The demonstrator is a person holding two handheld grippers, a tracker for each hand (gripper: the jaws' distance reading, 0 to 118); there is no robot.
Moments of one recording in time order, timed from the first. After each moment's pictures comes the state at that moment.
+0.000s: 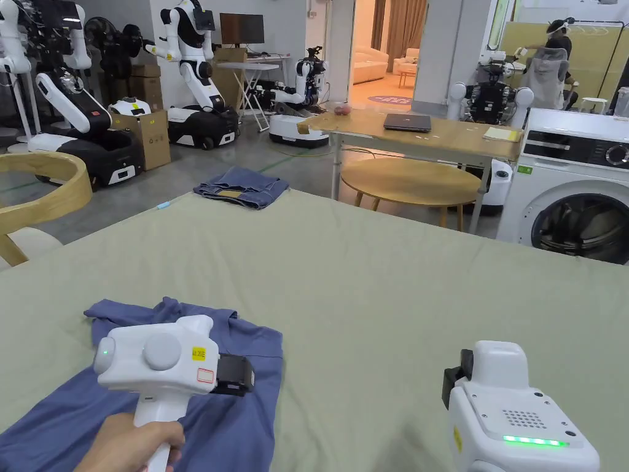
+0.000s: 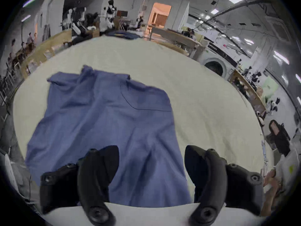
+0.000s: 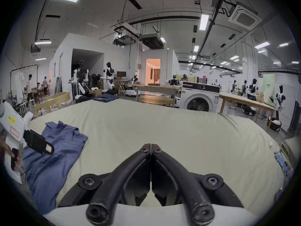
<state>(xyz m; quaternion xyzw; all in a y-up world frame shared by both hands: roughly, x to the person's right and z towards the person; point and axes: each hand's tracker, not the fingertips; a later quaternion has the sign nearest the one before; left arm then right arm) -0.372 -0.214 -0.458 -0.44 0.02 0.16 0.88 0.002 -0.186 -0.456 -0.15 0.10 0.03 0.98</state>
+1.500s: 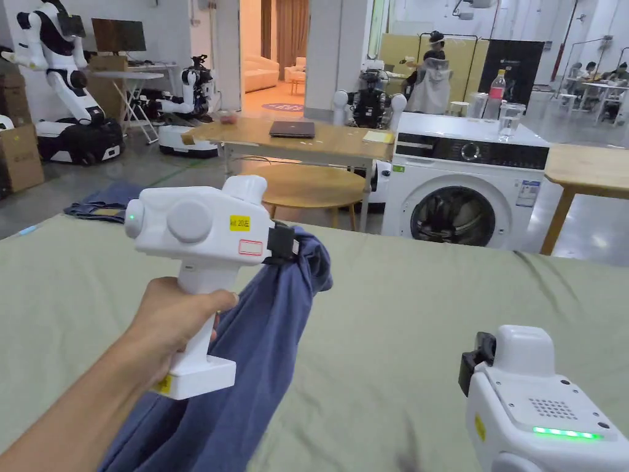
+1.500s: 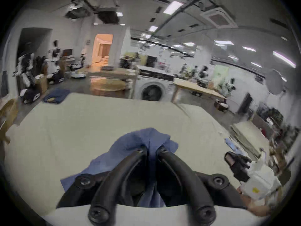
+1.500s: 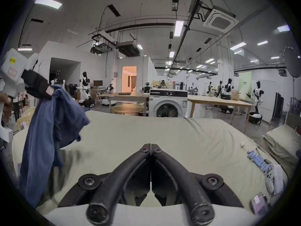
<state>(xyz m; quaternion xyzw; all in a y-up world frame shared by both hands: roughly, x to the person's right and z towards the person) -0.156 -0.020 -0.535 -0.26 -0.25 0.05 0.93 0.151 -0.142 -0.420 -0.10 -0.02 0.01 0.99</state>
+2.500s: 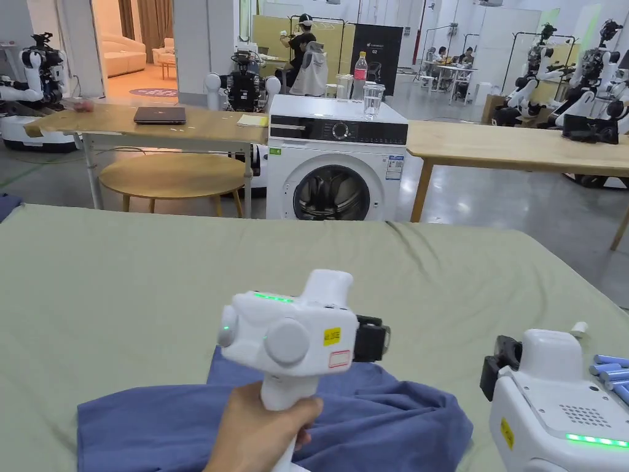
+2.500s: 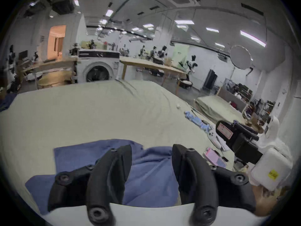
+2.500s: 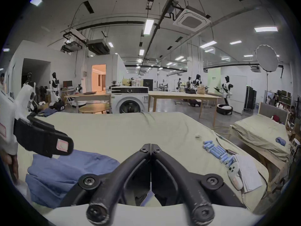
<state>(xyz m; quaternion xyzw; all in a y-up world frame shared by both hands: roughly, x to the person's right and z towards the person) 0.032 -0.119 -0.493 -0.28 -0.38 0.03 0.88 0.264 -0.143 -0.353 -0.11 -0.16 -0.01 0.98</state>
